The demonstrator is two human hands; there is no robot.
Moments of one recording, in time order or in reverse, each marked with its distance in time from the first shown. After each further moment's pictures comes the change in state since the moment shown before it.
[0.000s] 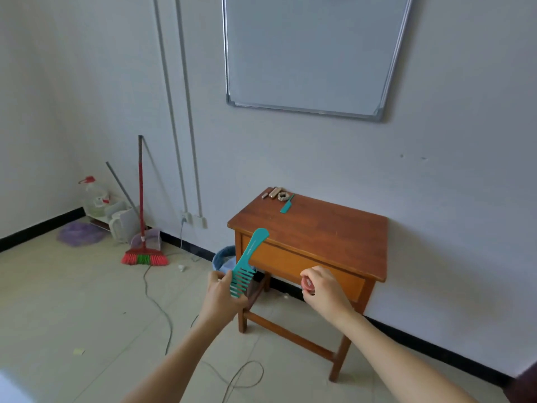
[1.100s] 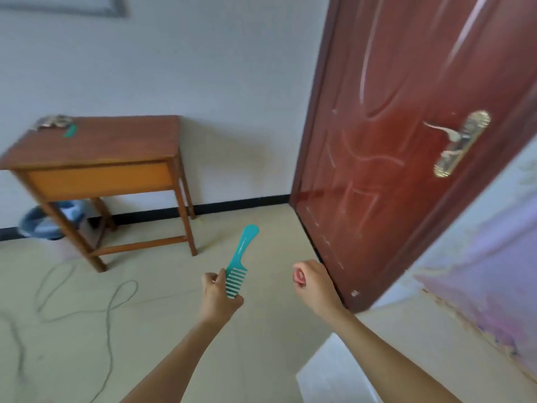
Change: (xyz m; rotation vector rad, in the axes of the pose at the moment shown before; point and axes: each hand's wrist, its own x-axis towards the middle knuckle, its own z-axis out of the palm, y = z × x) left_hand -0.435 0.082 0.171 -0.004 -0.629 0.302; right_hand -0.567 -0.006 -0.097 -0.066 0.221 0.826
